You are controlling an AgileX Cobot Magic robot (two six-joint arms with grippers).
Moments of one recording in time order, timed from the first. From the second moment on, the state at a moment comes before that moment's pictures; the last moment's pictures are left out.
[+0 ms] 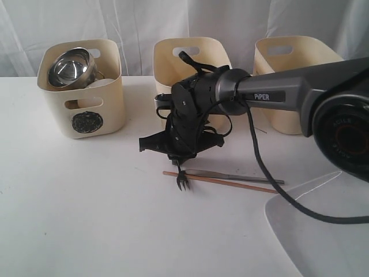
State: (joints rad) left arm -0.18 0.01 0.02 -0.26 0.38 0.11; right arm 0.50 2.24 -1.65 -0.04 0.70 0.47
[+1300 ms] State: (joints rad) left arm -0.18 0.01 0.02 -0.26 0.38 0.11; right arm 0.34 1.74 -1.27 -0.03 -0.08 0.19
